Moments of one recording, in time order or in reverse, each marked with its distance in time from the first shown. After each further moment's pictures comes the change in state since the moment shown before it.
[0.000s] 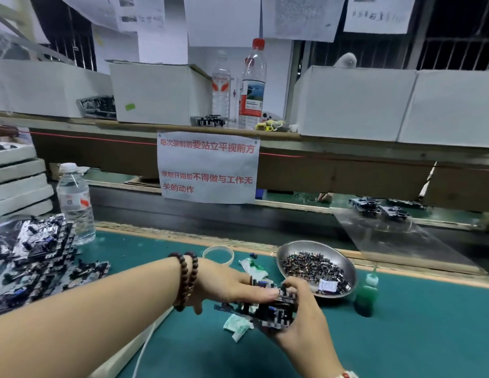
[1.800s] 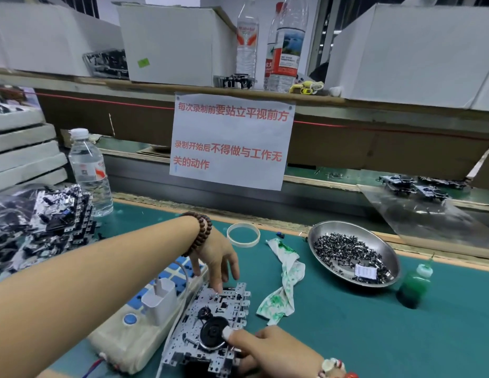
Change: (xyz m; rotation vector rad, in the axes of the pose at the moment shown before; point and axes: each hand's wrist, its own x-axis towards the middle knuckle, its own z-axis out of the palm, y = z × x) left_hand 0.080 -0.087 -0.076 0.291 -0.216 -0.126; right_hand -0.007 -0.054 0.056 0.165 -0.819 0.637
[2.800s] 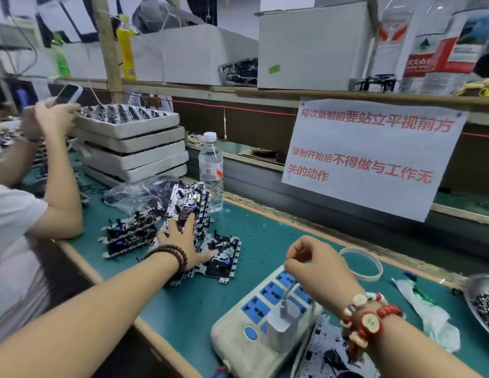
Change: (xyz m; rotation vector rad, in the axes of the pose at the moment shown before) left_hand -0.036 -0.243 0.062 -0.298 0.905 -0.774; right_hand 0.100 -0.139 0.037 -0.265 0.357 -0.530
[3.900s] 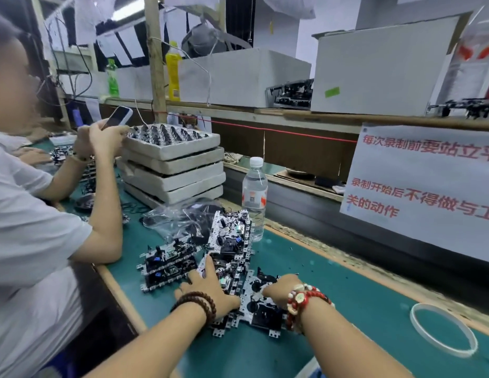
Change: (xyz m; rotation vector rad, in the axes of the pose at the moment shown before) left_hand 0.009 -0.029 0.008 -0.061 -0.107 -0.168; right_hand 0.130 -0.026 0.119 -0.168 -0.365 0.311
